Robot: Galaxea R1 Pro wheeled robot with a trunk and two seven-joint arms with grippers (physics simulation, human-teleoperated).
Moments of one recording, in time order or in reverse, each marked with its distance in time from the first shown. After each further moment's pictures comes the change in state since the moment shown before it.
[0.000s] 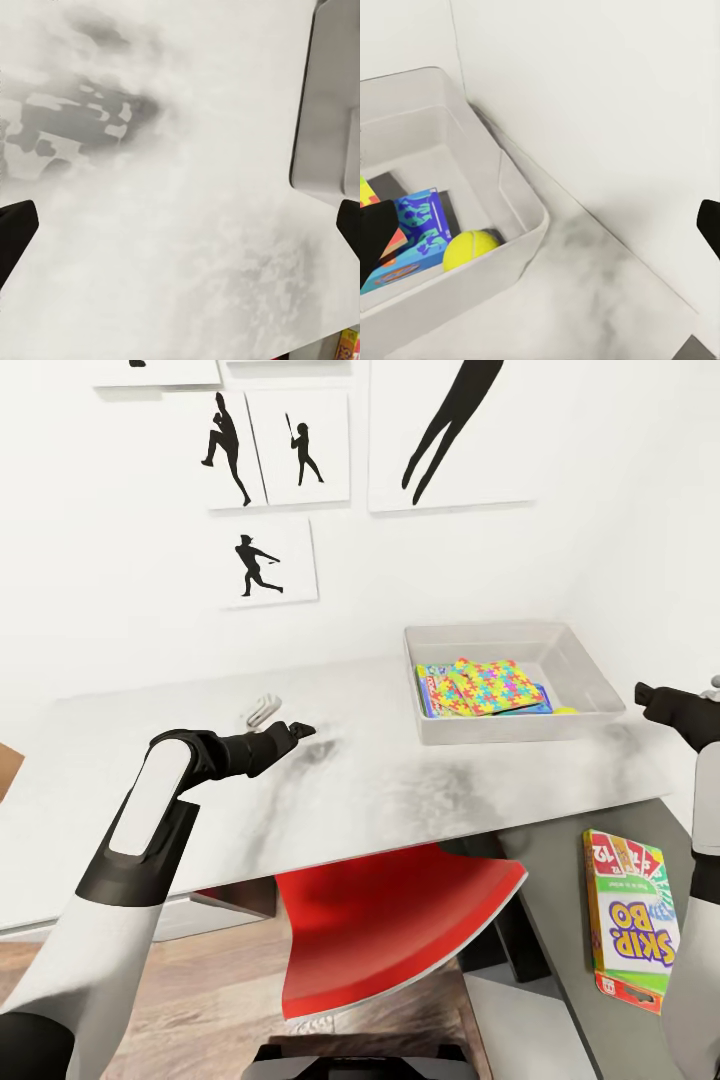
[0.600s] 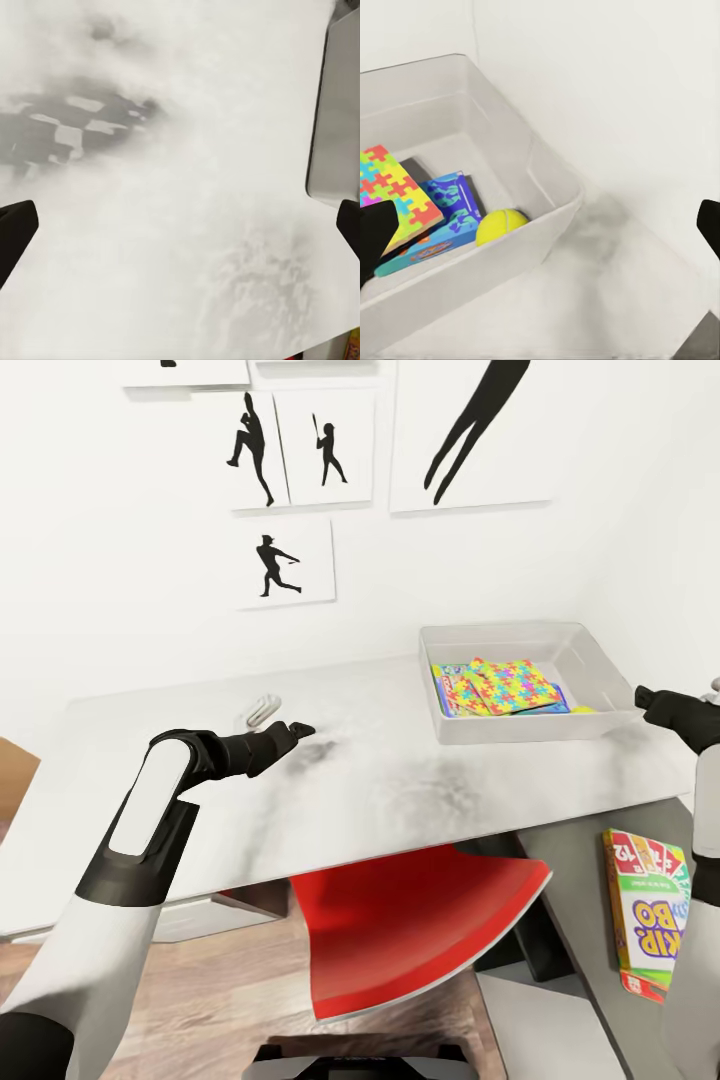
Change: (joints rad) left arm 0.000 0.001 0.000 0.000 0.002 0.000 -0.002; right arm 0.009 -0.001 -0.004 0.000 0.001 0.003 0.000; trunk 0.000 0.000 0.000
